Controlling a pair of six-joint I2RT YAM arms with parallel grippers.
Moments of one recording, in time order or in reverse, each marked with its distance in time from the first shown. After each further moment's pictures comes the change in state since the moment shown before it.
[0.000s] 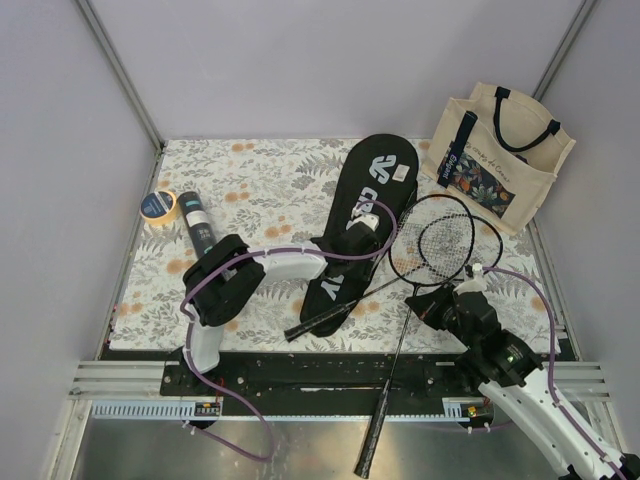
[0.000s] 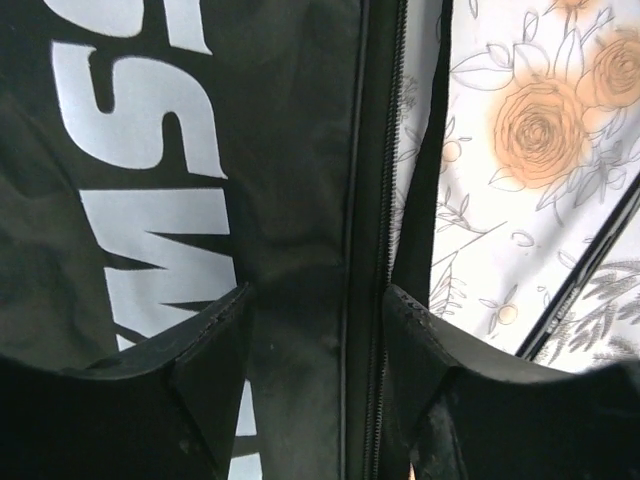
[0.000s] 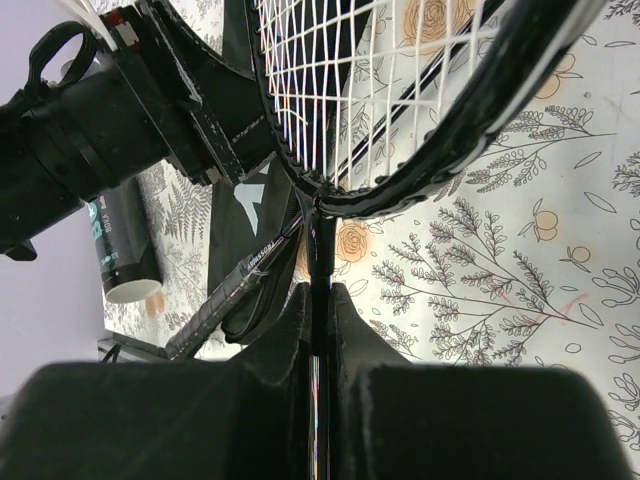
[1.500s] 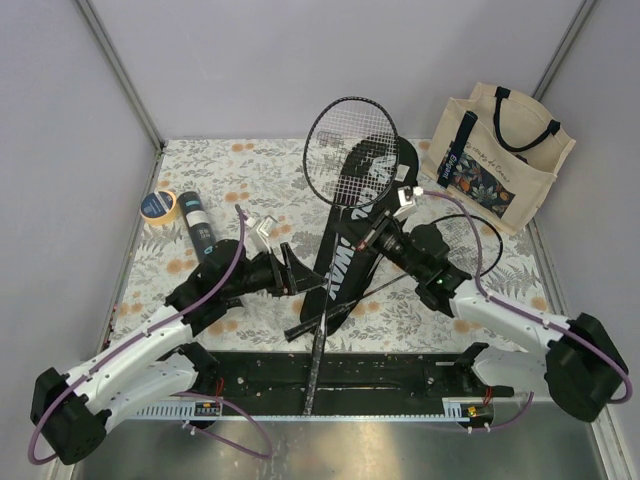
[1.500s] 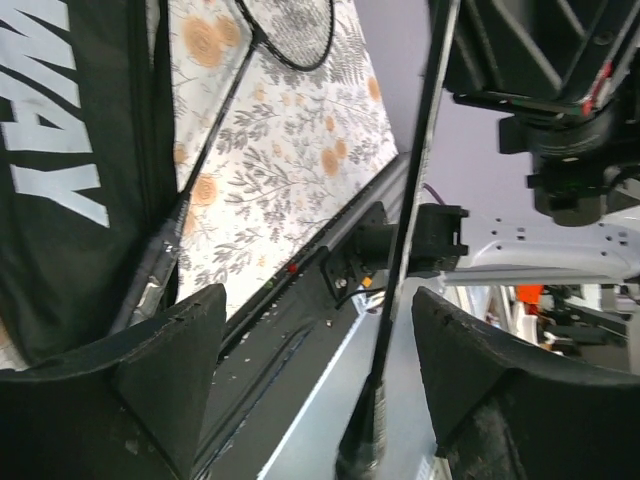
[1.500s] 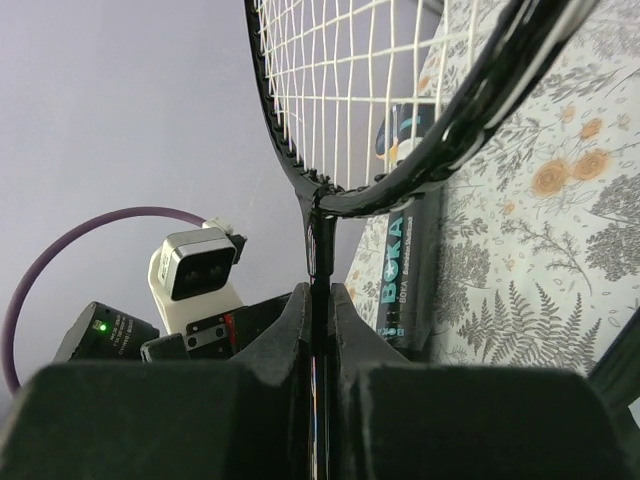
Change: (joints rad) left arm 0.251 -1.139 -0.696 0.132 0.613 -0.443; right arm 0.111 1.020 0.357 1.196 -0.208 0.066
